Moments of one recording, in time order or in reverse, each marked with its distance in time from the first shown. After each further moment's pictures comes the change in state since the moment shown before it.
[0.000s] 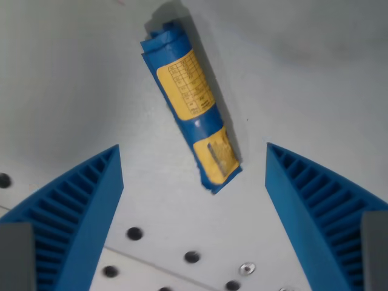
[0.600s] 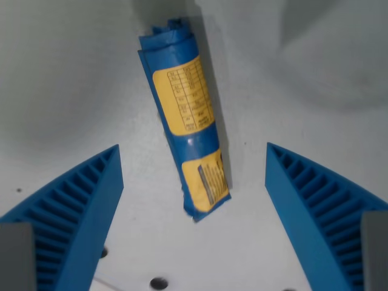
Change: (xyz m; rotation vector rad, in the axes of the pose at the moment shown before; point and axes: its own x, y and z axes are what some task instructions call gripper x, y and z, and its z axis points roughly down) arm -0.001 0.001 0.045 -0.012 -0.007 -0.148
